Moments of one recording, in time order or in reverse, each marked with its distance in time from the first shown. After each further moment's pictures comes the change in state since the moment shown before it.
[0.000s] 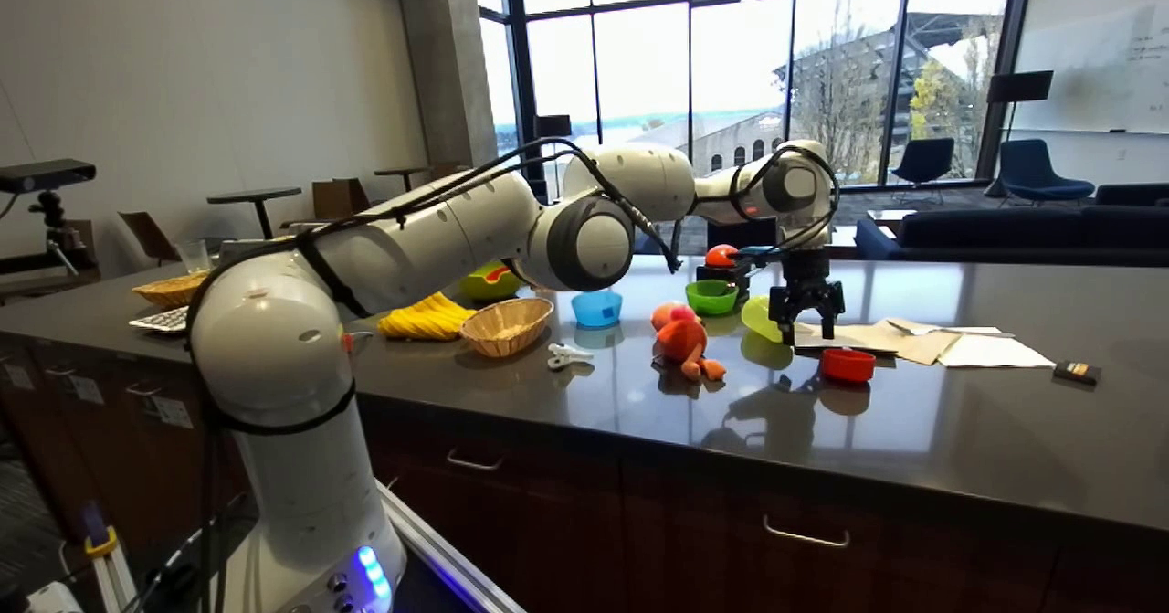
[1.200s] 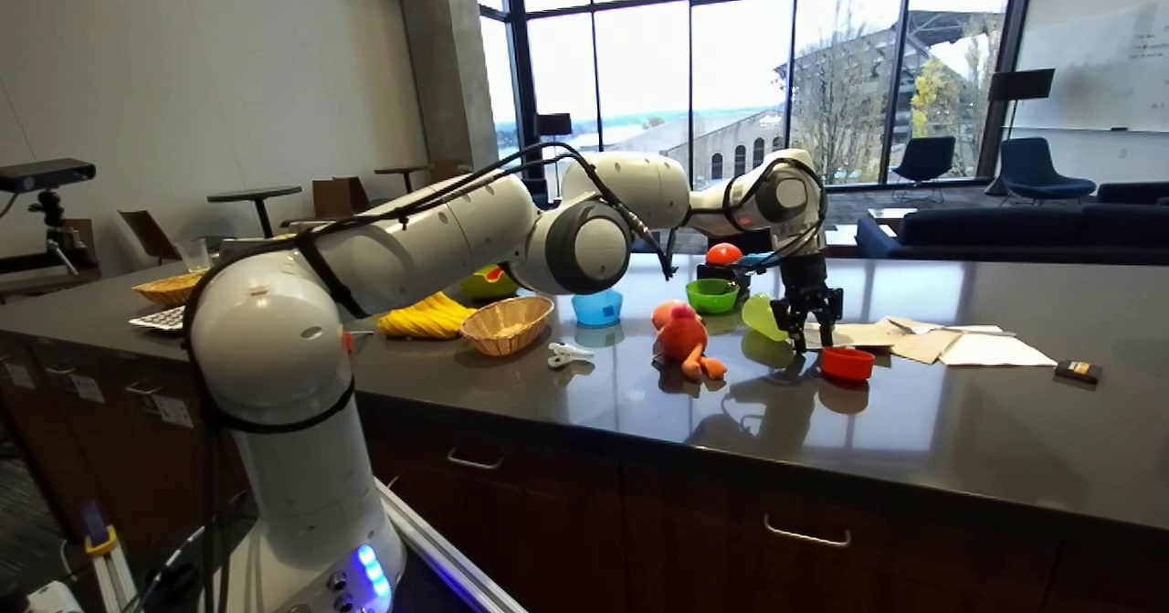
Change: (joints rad) arm 0.026 0.031 -0.026 -0.005 -0.022 0.107 0.118
